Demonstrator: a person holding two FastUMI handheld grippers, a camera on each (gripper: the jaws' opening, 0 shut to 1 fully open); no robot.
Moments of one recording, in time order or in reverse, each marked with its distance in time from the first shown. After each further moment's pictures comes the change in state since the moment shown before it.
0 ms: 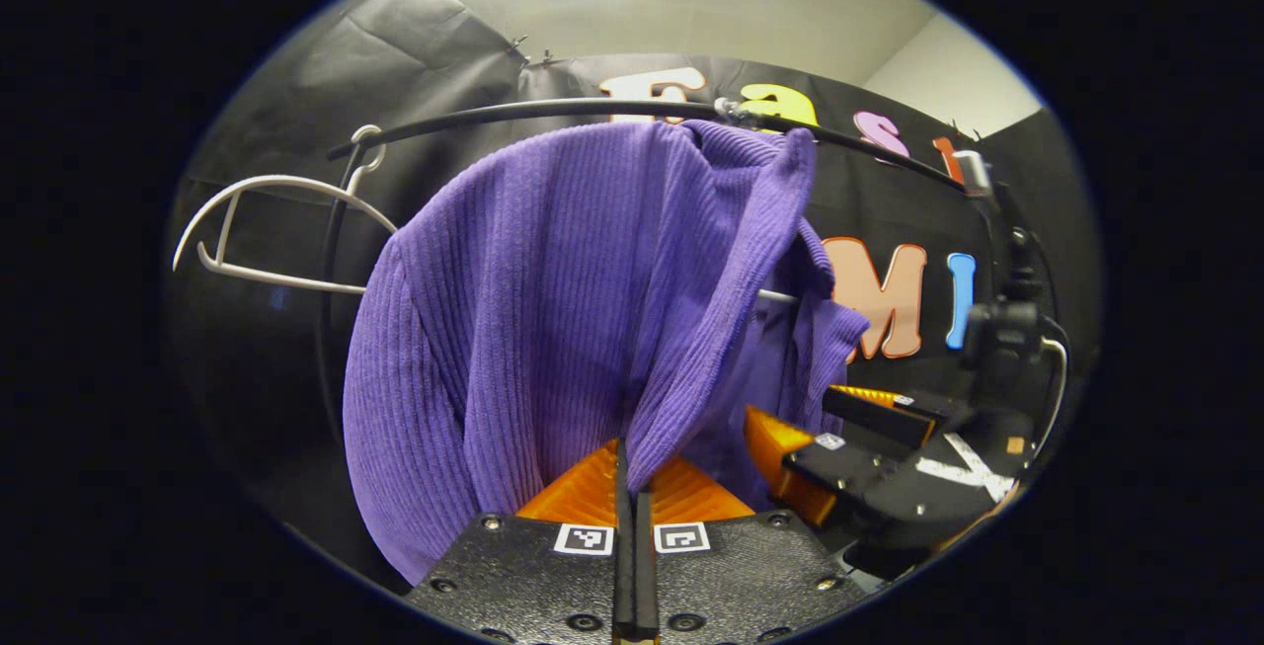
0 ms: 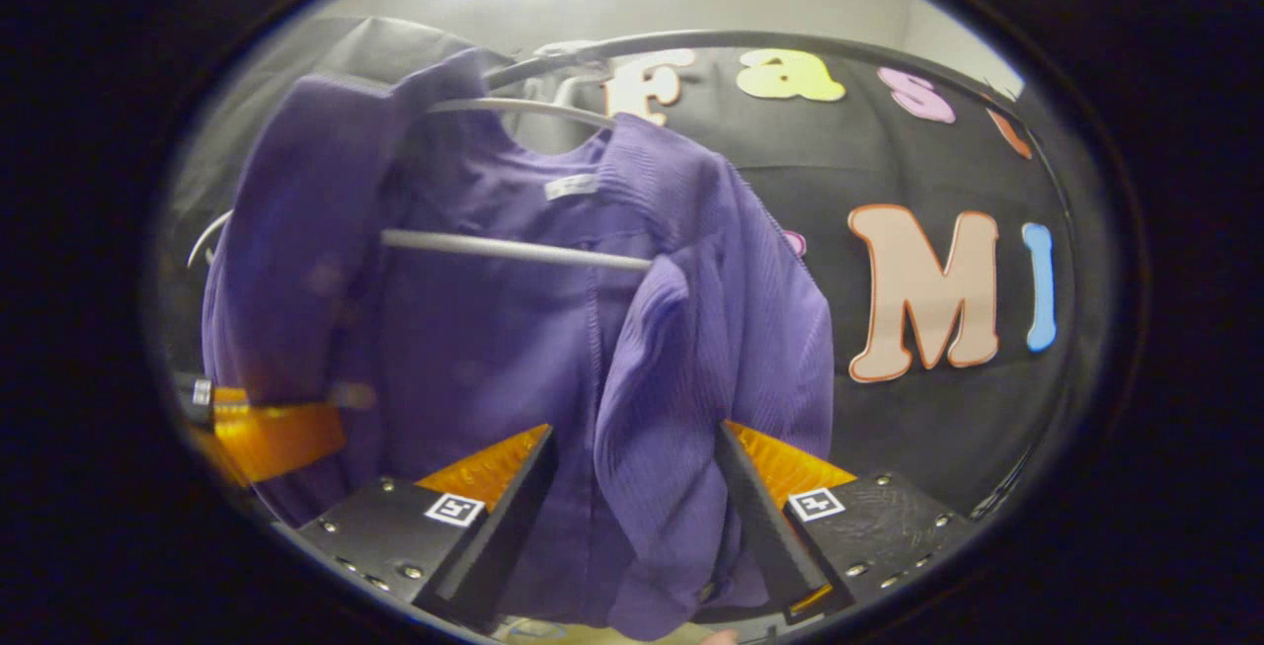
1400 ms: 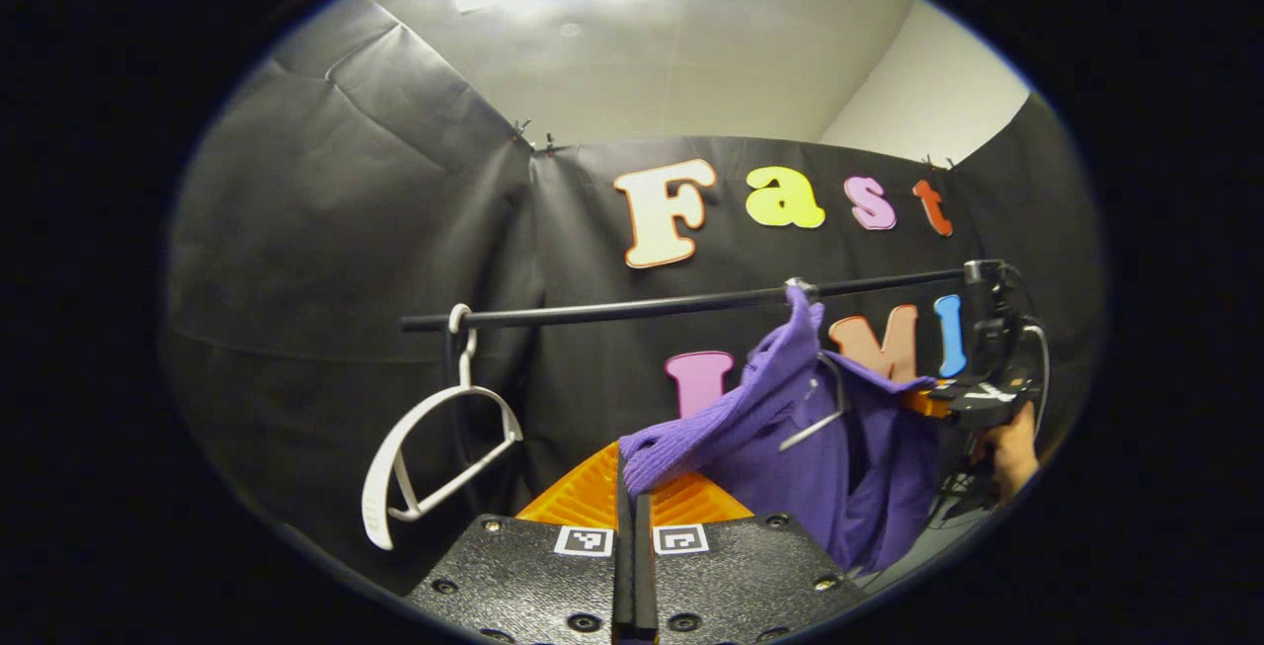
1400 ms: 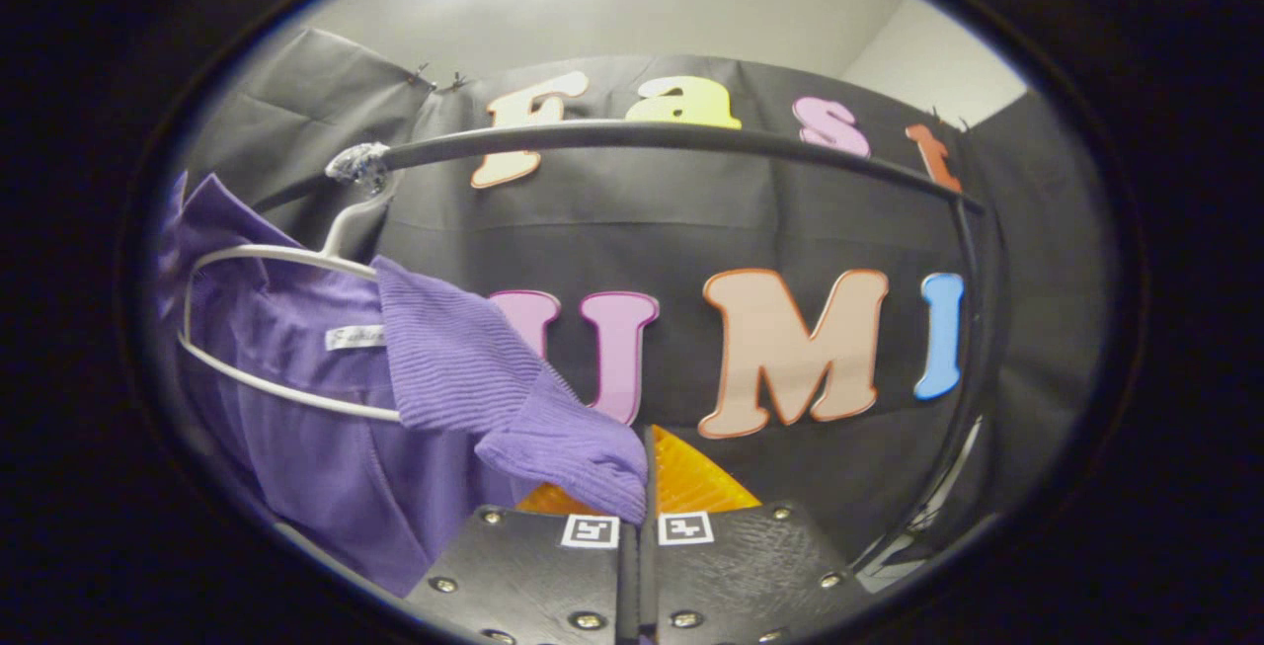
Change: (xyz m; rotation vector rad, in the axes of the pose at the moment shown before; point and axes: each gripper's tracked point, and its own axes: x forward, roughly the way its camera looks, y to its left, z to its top) left arm -0.050 0.137 0.155 0.110 -0.193 0.023; right arm -0.027 -0.127 0.117 -0.154 -0.065 -0.352
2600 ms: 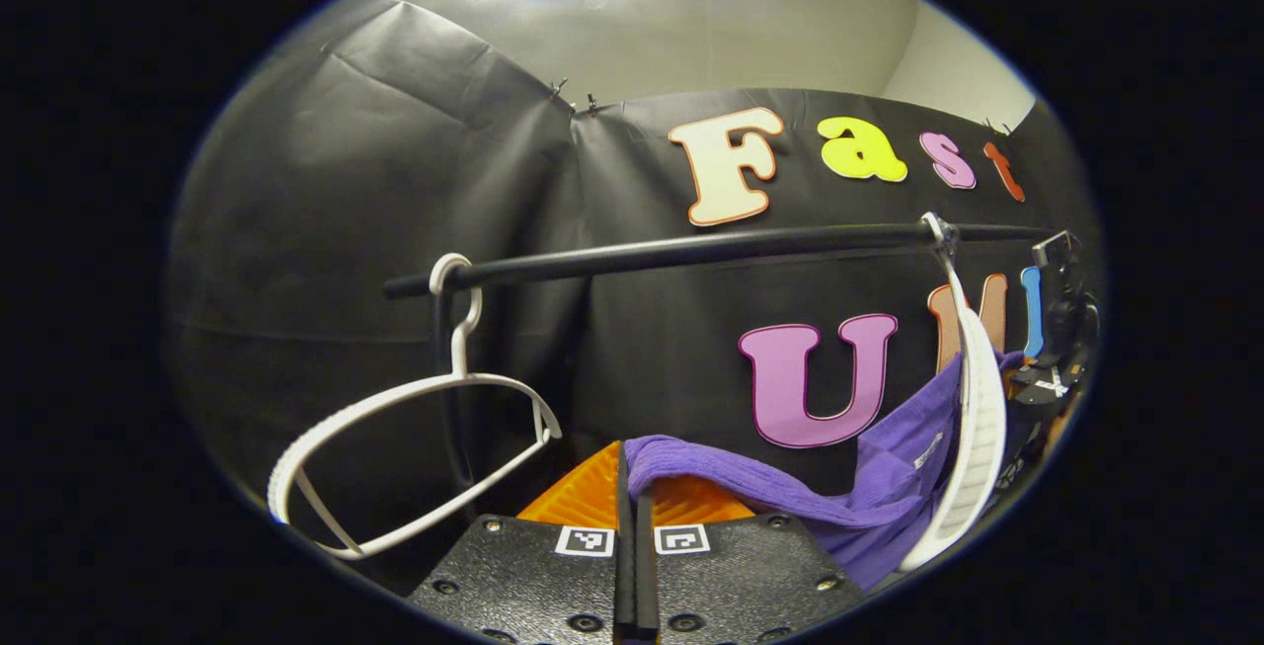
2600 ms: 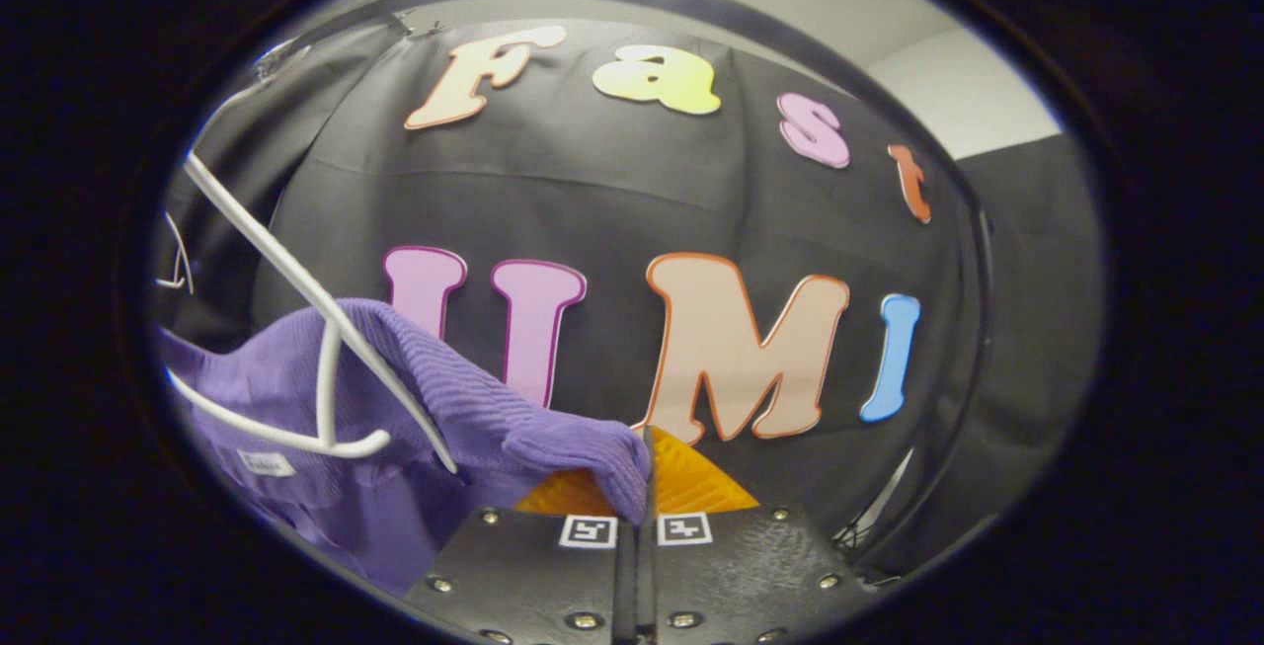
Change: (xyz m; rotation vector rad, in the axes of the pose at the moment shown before) left arm 0.089 0.027 -0.060 -0.015 0.110 0.144; right arm 0.091 -0.026 -0.058 -0.042 0.095 -0.149
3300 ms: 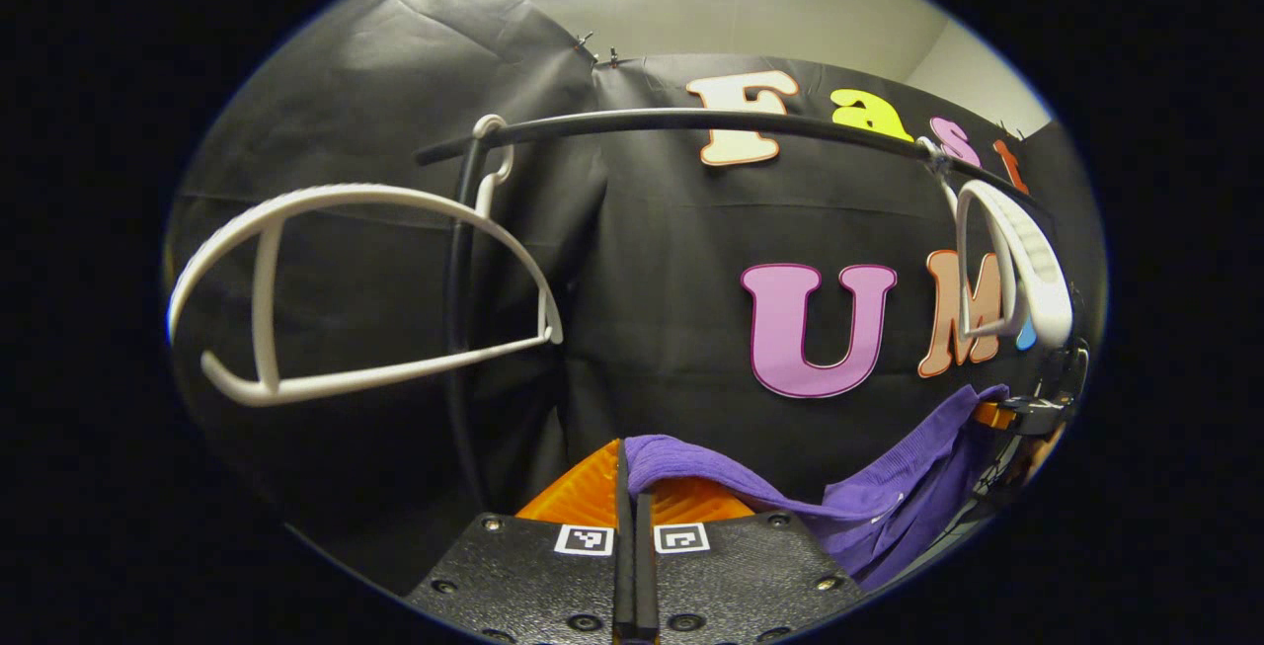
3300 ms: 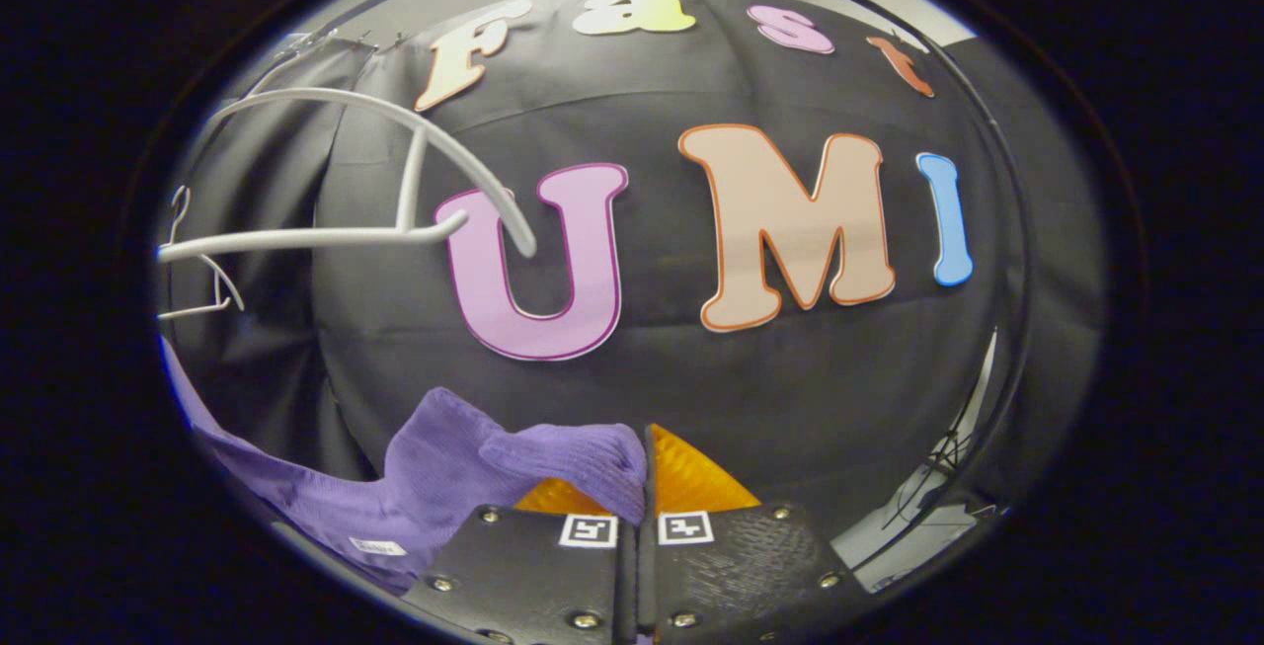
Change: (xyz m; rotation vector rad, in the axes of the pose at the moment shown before) left arm -0.035 0.012 -0.095 -0.076 0.101 0.010; right arm -0.053 0.046 -0.112 0.214 0.166 0.179
